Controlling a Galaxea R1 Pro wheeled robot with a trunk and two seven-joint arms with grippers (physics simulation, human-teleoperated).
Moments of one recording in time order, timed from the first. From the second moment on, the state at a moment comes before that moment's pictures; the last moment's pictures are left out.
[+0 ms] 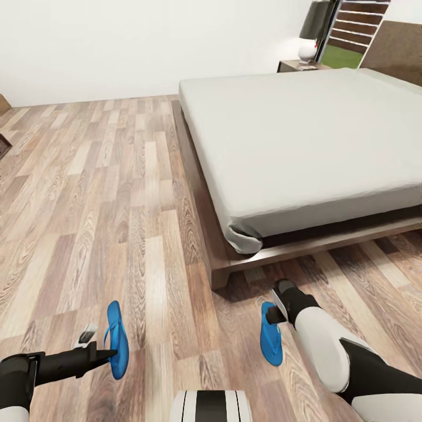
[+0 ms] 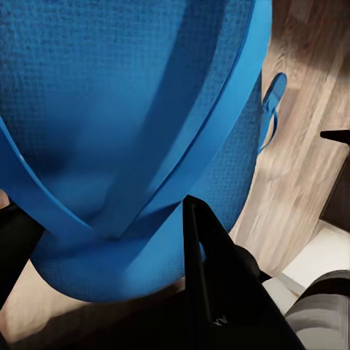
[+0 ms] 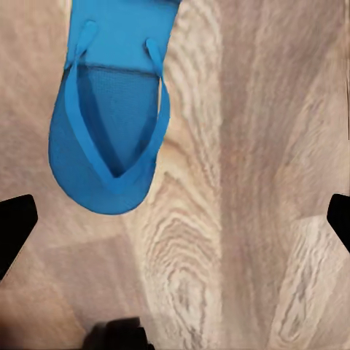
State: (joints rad) left arm -0.52 0.13 0.89 -0.86 -0.82 0.85 -1.53; right arm -0.99 0.08 -0.37 -0.27 0.56 0.89 -0.06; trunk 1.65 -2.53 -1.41
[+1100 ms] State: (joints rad) left arm -0.52 0.13 0.89 -0.79 -0.81 0.85 -1.40; right arm -0.78 -0.31 -0.40 0.05 -0.56 0.39 0.62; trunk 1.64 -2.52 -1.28
